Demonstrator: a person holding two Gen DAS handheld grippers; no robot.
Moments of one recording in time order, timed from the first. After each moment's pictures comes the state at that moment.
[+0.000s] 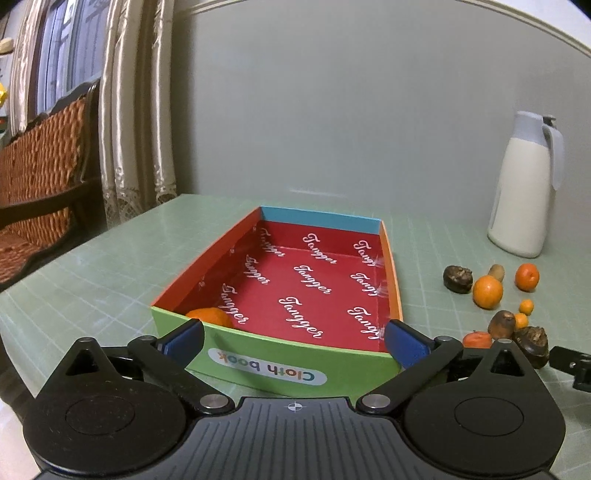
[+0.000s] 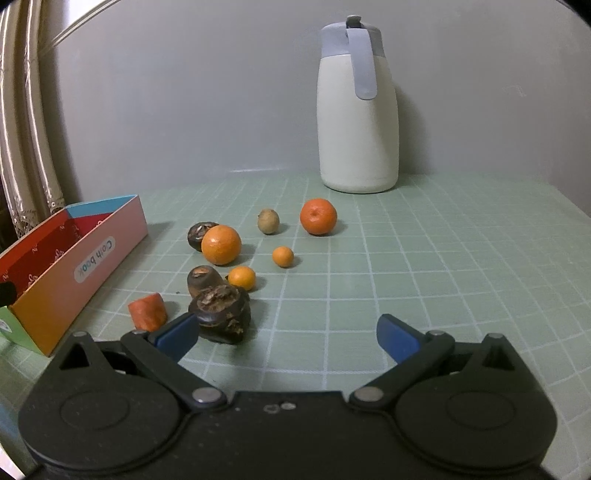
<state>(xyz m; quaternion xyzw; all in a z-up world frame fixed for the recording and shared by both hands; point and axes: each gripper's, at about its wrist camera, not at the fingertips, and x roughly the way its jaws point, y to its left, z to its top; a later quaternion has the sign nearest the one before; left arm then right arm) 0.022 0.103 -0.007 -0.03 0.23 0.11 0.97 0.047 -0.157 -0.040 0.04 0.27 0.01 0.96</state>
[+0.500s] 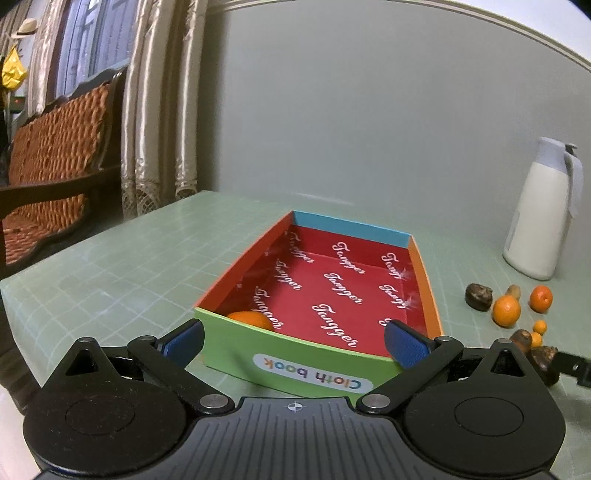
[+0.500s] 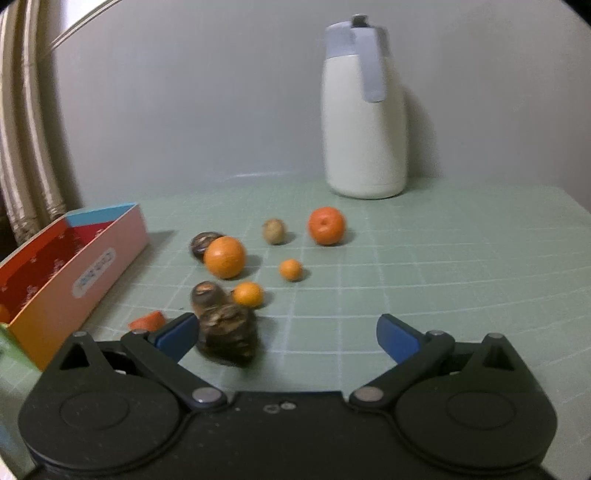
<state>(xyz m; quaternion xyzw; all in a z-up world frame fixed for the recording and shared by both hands) 0.018 0.135 -0.006 -0.06 0.23 0.13 0.96 0.064 -0.152 -0.037 0.04 0.27 0.03 0.96</state>
